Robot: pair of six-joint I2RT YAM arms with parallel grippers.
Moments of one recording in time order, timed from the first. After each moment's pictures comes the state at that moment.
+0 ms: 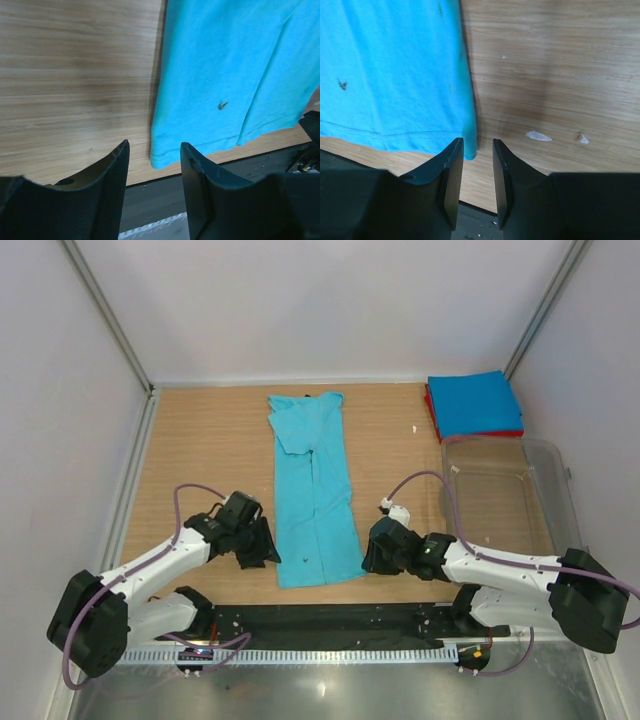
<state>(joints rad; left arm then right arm) -0.57 1.09 0.56 -0.60 0.16 -0.86 0.97 1.11 0.47 -0.34 0.15 0.96</state>
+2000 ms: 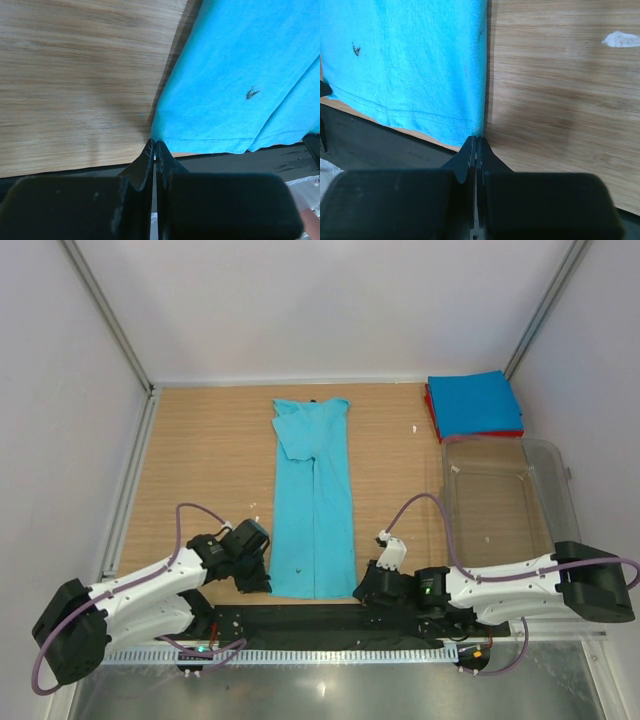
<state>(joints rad) -0.81 0.97 0.43 -0.68 0.06 -1.10 1.41 1.07 0.33 -0.22 0.39 1.40</state>
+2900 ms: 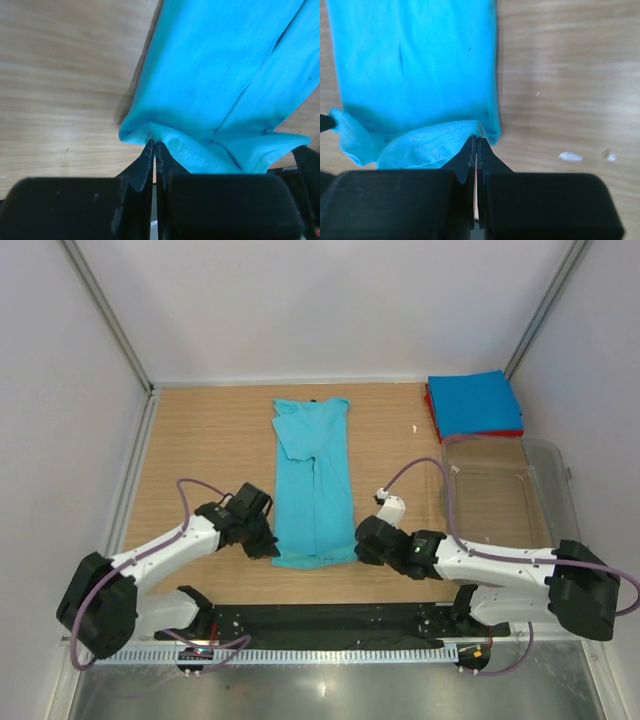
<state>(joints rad) -0.64 1.15 0.60 -0.61 0.07 -1.08 1.13 1.14 0.56 -0.33 0.40 1.12</state>
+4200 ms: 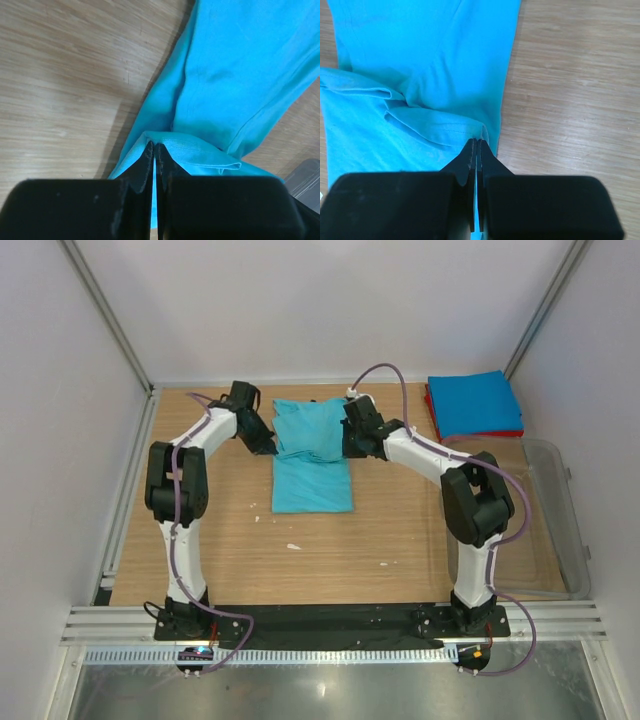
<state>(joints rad) -0.21 2.10 1.65 -0.66 0.19 -0.81 0.53 1.94 1.45 -0.36 0.11 0.42</state>
